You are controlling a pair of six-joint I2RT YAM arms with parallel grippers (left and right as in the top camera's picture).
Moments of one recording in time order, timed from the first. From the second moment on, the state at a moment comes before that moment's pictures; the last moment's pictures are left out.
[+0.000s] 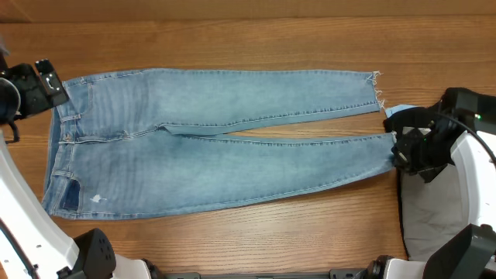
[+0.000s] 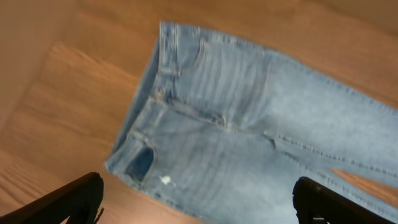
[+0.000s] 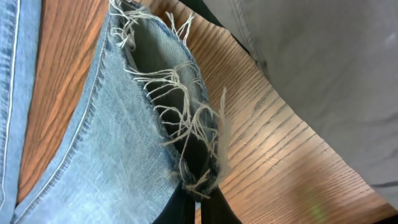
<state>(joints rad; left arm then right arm) 0.43 1.68 2.34 -1.69 0.03 -0.05 -0.33 1.51 1.16 -1.18 -0.17 0.55</state>
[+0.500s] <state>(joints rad) 0.82 1.69 1.69 -1.43 0.08 -0.13 -0.33 1.51 1.16 -1.18 -0.17 0.52</state>
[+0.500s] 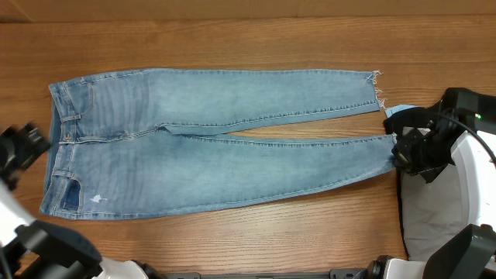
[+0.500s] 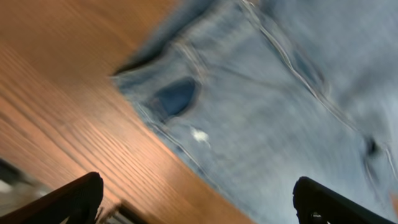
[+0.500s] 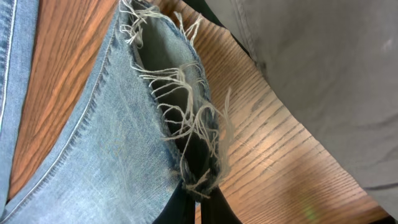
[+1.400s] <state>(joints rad) 1.10 1.88 1.15 -0.82 0.30 -0.13 -0.33 1.51 1.16 -1.13 -0.17 0.51</state>
